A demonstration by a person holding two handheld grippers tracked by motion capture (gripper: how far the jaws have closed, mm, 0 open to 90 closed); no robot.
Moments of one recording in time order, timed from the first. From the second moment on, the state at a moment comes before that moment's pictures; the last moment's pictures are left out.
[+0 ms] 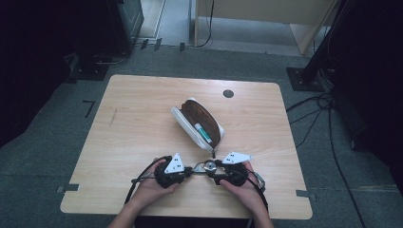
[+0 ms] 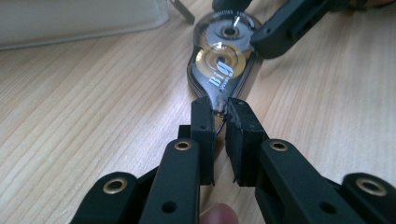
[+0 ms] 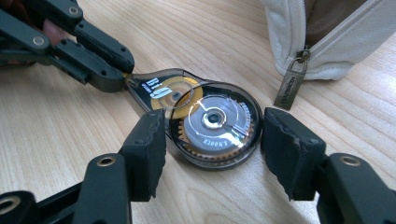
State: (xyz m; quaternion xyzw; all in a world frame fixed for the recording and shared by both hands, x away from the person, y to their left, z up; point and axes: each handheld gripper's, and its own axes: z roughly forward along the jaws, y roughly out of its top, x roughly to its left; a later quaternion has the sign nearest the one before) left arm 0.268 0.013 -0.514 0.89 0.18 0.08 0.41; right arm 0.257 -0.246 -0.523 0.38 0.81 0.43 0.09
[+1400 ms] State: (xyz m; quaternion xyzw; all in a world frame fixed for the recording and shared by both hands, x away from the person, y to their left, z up) left arm 0.275 -0.004 -0.481 0.89 0.18 0.05 0.42; right arm 0.250 -0.232 -0.524 0.35 0.84 0.39 0.15
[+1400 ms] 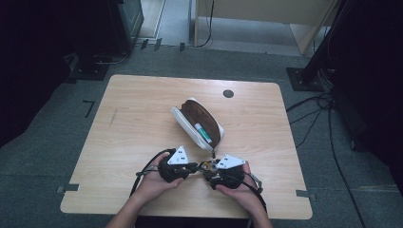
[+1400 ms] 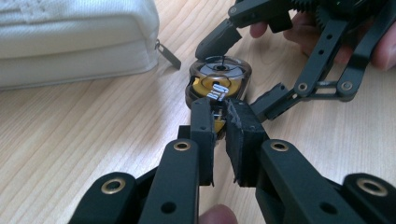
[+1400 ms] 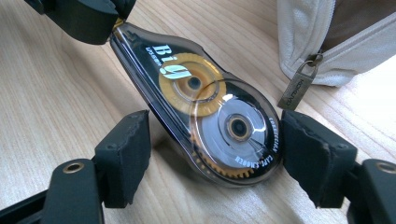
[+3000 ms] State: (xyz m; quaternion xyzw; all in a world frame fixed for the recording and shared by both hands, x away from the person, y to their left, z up) left arm 0.285 -0.011 -0.466 0.88 0.19 0.03 0.44; right arm 0.247 -0.228 -0.523 0.34 0.84 0.39 0.19
